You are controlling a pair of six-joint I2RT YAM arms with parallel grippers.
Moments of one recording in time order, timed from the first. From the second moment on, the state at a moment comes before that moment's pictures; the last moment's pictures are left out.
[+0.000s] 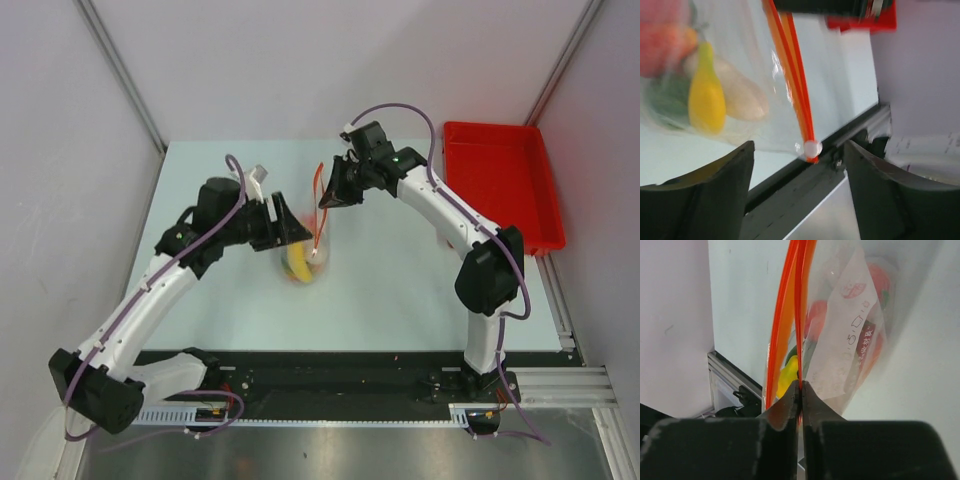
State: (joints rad) left arm -0.45 1.10 1.07 -0.54 0.44 -0.66; right arm 0.57 1.93 1.89 -0.74 -0.37 0.67
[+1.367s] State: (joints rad) left arm -0.60 1.71 1.71 -0.96 -0.16 -0.53; right arm 0.56 1.82 1.76 -0.76 -0.29 0.60
